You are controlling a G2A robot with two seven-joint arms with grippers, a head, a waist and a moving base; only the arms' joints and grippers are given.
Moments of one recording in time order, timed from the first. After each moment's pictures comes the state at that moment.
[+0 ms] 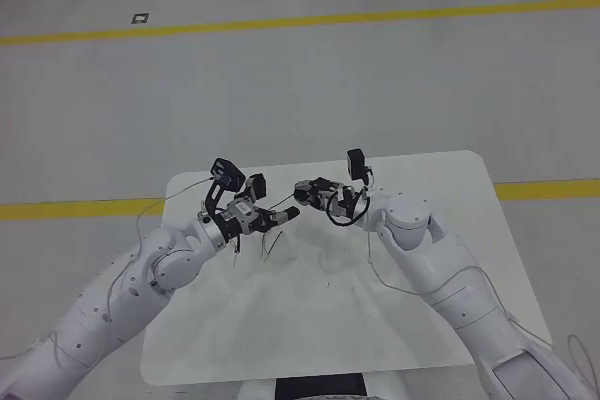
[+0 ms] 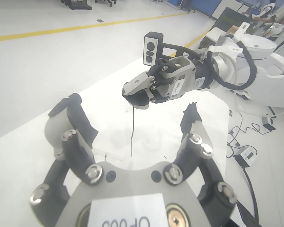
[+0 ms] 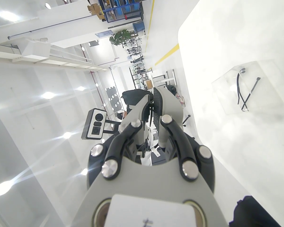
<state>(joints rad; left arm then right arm) 1.09 -0.79 -0.80 -1.67 0.54 -0.34 -0.06 -1.08 -1.32 1.02 -1.40 0.39 0.30 0.55</state>
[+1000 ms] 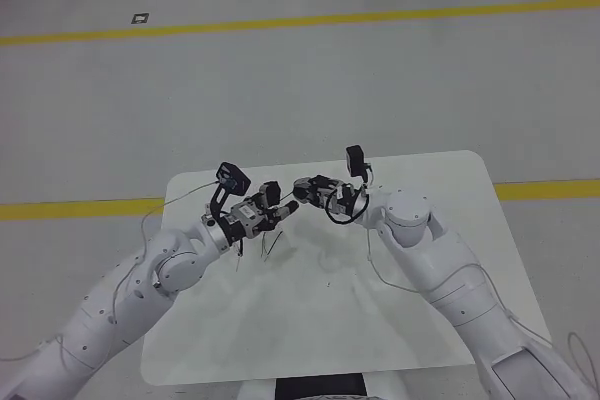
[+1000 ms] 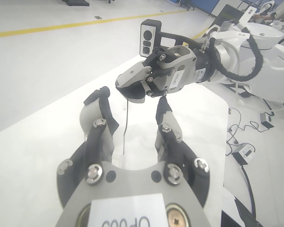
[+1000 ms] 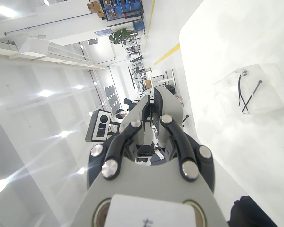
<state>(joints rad) 1.11 -0.82 -0.80 -1.67 0.57 -0.34 -0.08 -1.06 -1.32 1.02 -1.40 0.37 0.30 0.56</state>
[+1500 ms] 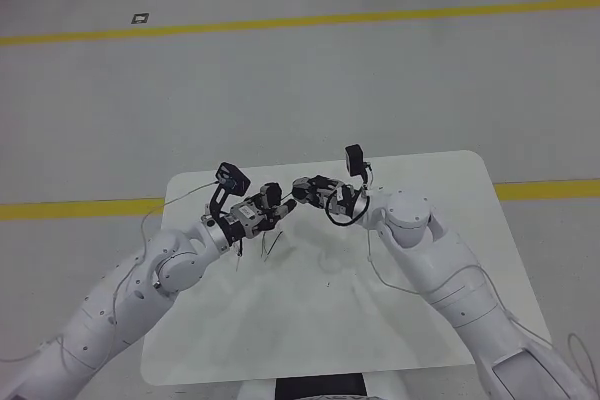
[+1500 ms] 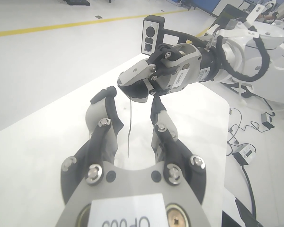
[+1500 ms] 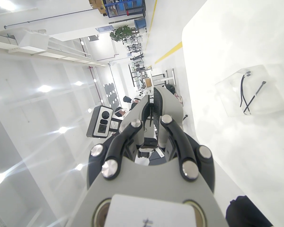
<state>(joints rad) 1.12 -0.82 -0.81 -1.66 0.57 -0.34 -0.09 -1.07 -1.32 1.02 -1.41 0.36 0.27 0.57</state>
